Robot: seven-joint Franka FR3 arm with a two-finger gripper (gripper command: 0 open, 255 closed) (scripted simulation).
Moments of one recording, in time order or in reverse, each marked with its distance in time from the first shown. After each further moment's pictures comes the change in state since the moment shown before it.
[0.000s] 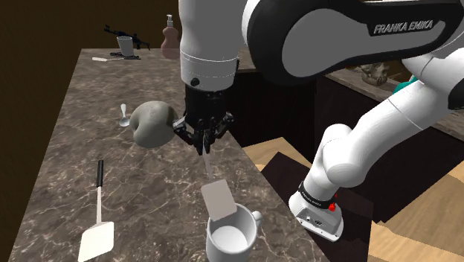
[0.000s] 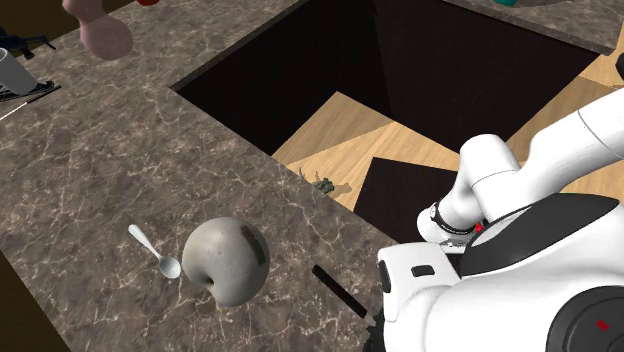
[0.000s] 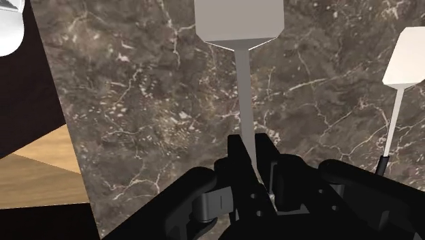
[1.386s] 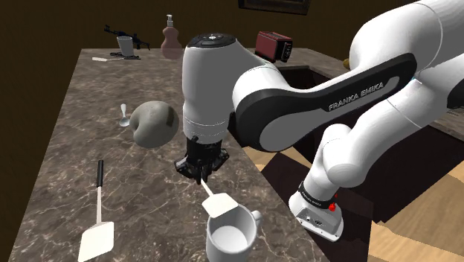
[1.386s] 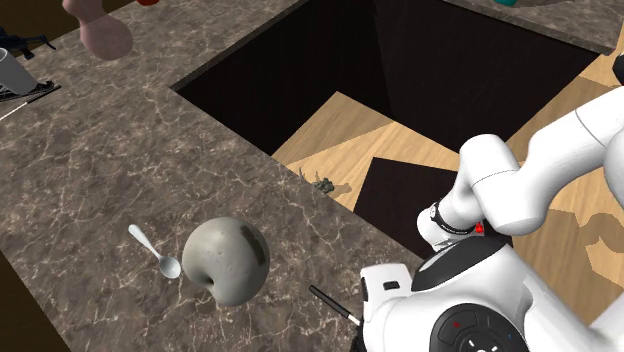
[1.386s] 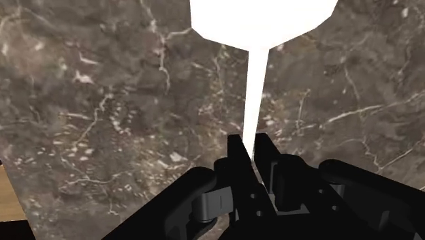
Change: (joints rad) arm 0.010 0.028 0.050 -0.252 0.015 0.285 0.014
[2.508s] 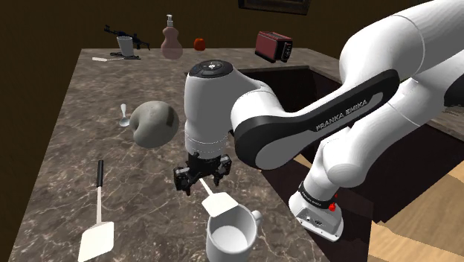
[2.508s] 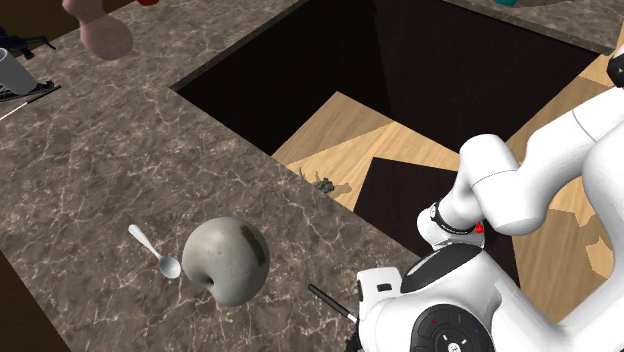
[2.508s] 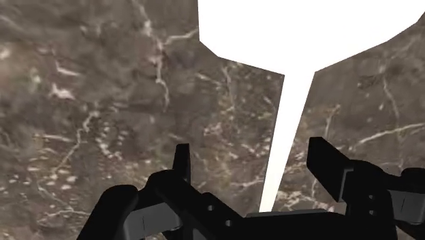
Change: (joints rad) arm -0.001 0.034 0.022 -0.080 -0.004 0.107 0.012
